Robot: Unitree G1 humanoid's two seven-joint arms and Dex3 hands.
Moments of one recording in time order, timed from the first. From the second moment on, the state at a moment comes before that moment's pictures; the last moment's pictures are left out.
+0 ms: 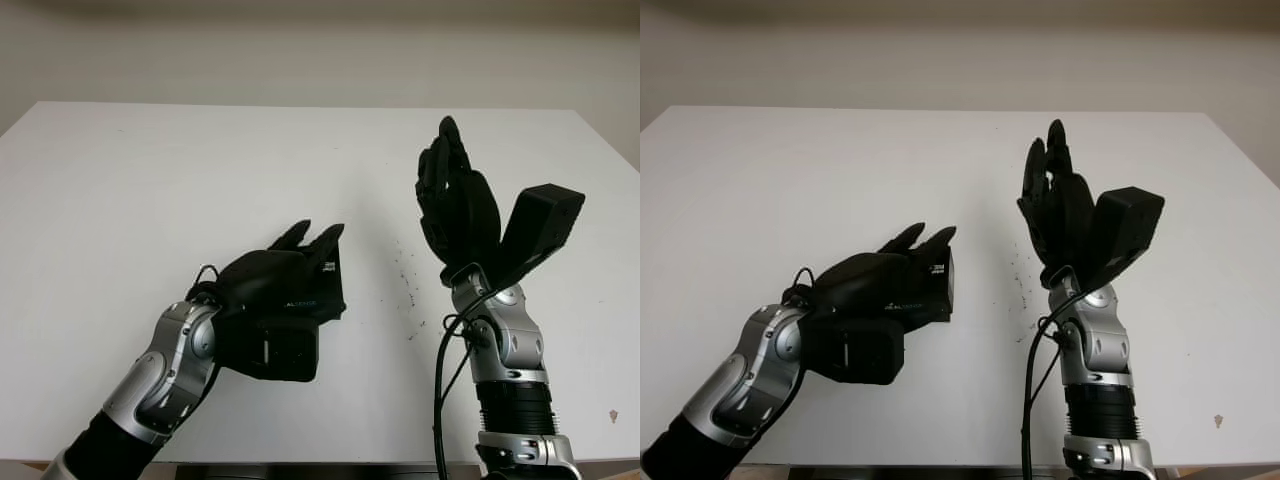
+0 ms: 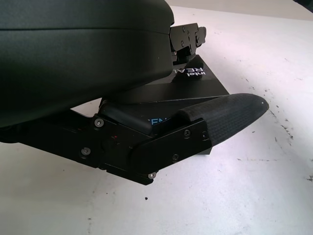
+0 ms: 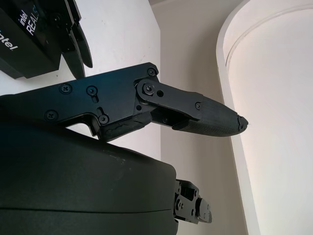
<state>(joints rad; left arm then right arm) -0.28 0.42 -0.42 -0.20 0.71 0.27 -0.51 -0.44 -0.05 -0.15 0.09 0.25 0.21 0.09</state>
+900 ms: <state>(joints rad) -0.34 0.29 0.13 -0.56 -0.17 0.52 -0.46 -0.44 -0.05 -0.15 0.09 0.25 0.20 0.10</state>
